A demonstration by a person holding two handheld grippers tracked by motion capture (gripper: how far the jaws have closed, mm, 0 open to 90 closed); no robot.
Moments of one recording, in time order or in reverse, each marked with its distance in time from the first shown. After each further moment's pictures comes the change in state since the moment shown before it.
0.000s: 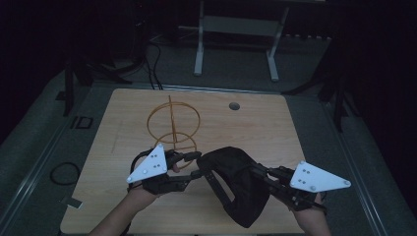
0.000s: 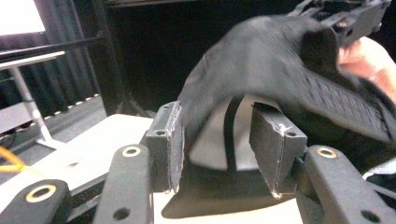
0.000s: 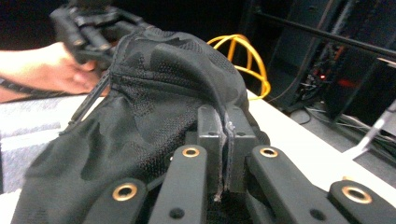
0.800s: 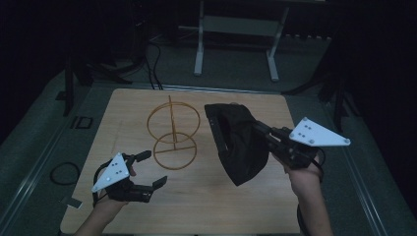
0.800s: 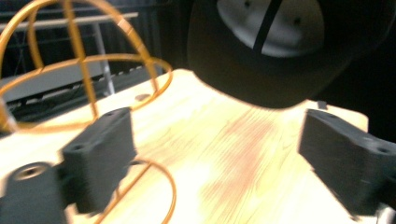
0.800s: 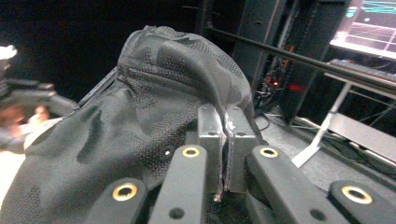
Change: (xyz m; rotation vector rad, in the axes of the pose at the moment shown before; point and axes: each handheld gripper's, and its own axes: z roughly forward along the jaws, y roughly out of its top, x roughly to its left) left arm 0.022 -0.068 -0.072 0.090 0.263 -0.126; right arm -0.051 0.048 0.031 -0.040 -0.170 0.029
